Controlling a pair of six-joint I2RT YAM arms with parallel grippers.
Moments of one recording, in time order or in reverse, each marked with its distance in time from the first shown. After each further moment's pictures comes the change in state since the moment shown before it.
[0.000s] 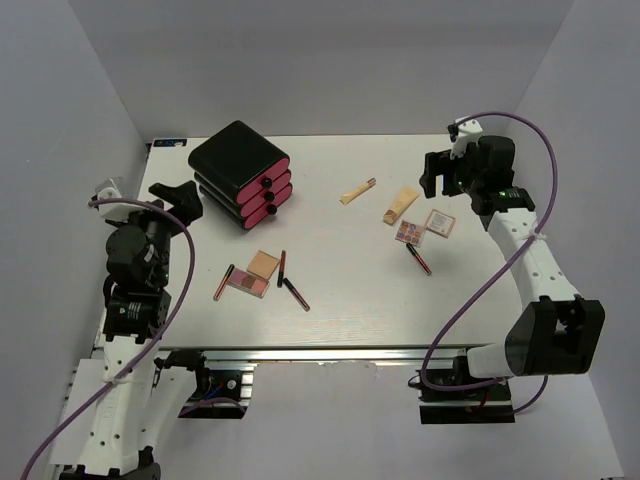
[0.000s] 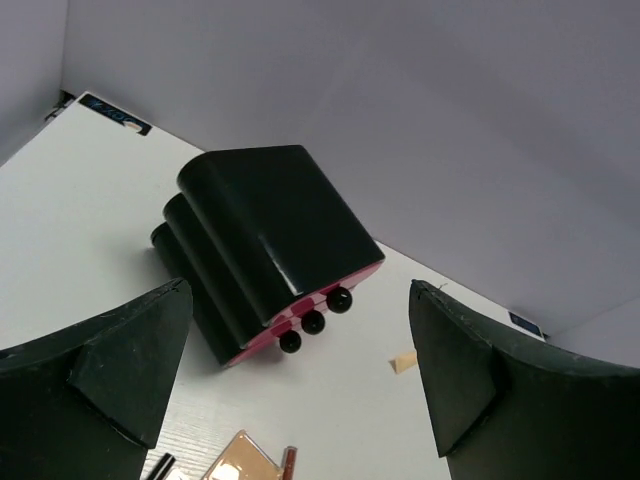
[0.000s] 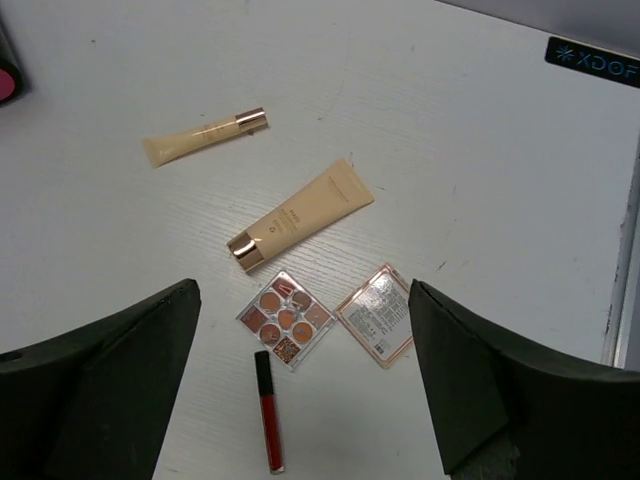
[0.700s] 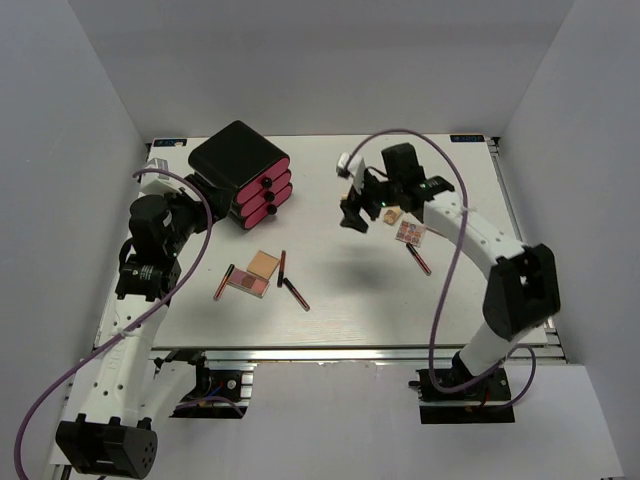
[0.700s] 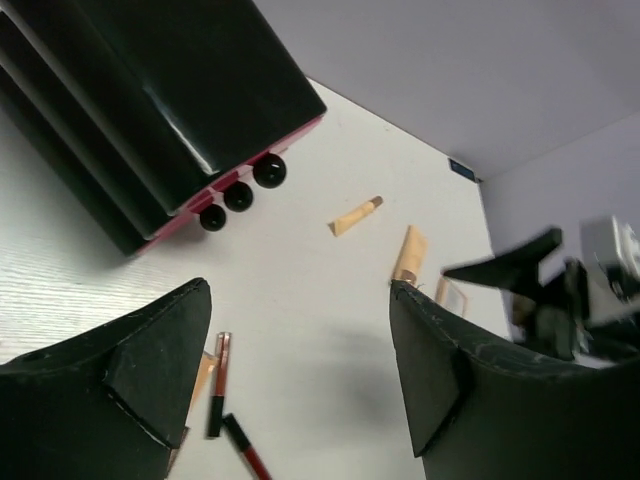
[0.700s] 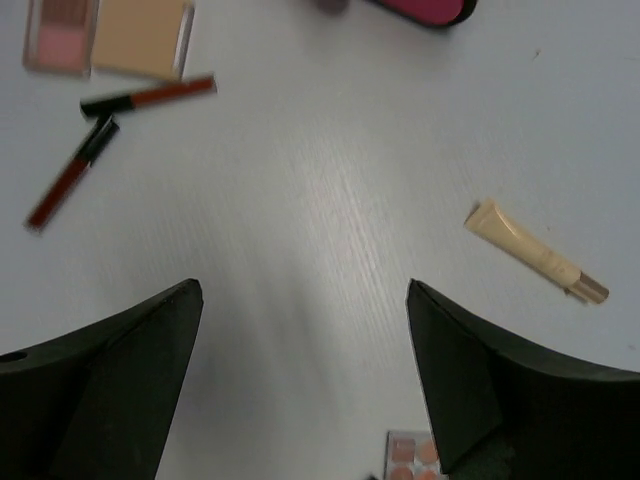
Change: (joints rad) left arm 0.000 0.204 0.042 -0.063 0.343 -0.113; right arm 0.409 0.217 0.086 -0.154 -0.328 -0.476
